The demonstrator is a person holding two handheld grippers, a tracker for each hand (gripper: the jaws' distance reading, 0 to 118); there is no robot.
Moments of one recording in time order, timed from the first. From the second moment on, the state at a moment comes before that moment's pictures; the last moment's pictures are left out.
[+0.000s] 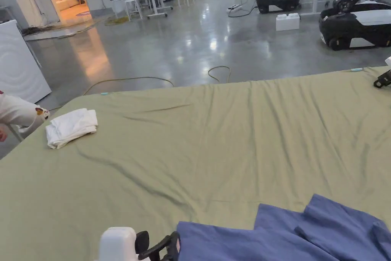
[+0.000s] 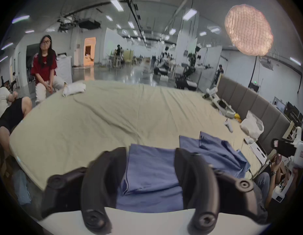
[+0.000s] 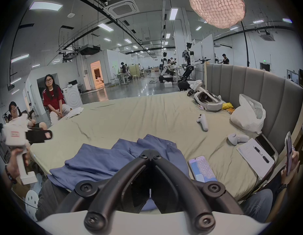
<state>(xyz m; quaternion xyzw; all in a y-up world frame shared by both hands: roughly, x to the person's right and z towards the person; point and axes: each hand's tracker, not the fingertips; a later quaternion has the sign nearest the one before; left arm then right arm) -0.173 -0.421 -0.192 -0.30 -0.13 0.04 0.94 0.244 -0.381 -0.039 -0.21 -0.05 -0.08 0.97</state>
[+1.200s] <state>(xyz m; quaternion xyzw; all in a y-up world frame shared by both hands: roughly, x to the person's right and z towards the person) -0.116 -0.562 -0.377 -0.51 -0.10 -0.03 0.85 0.363 -0.479 -0.317 -0.49 -0.03 -0.08 0.87</state>
